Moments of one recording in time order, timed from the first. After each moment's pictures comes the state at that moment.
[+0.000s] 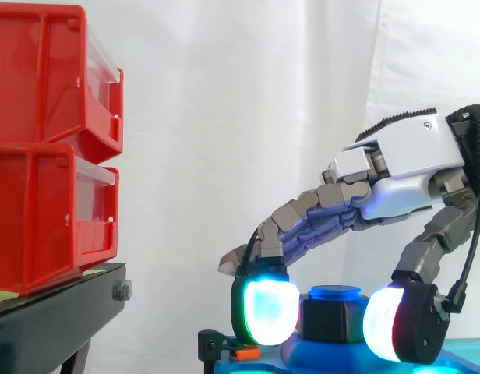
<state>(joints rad) -0.01 -2.28 -1.04 -3.17 -1.74 -1.33</state>
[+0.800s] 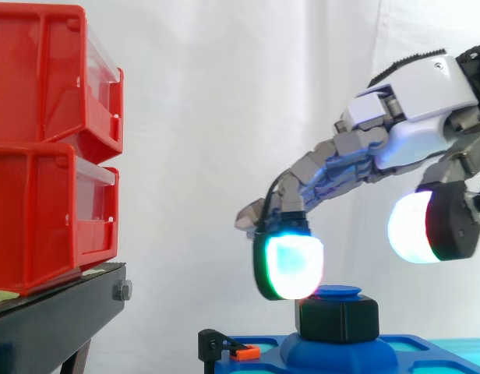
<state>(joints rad) 0.00 -2.26 -0.91 -3.42 -1.74 -1.38</state>
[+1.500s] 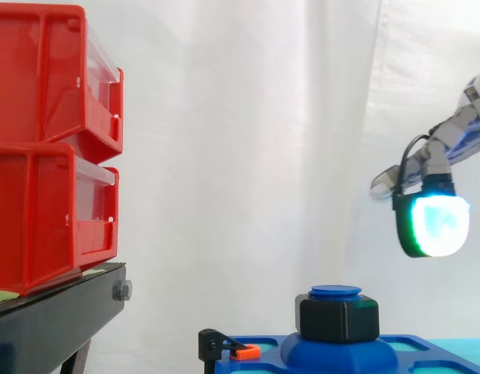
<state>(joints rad) -0.01 -1.96 -1.26 -3.40 -1.69 -1.37</state>
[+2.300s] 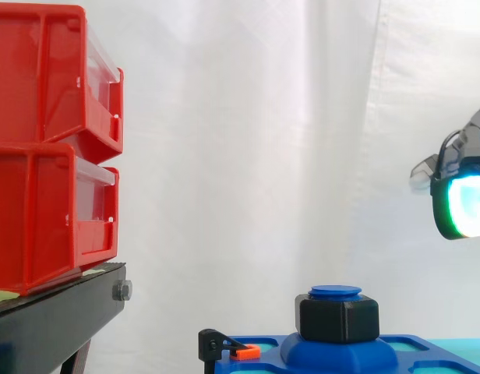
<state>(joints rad) -0.01 -1.87 -1.36 -3.41 -1.63 -1.26</state>
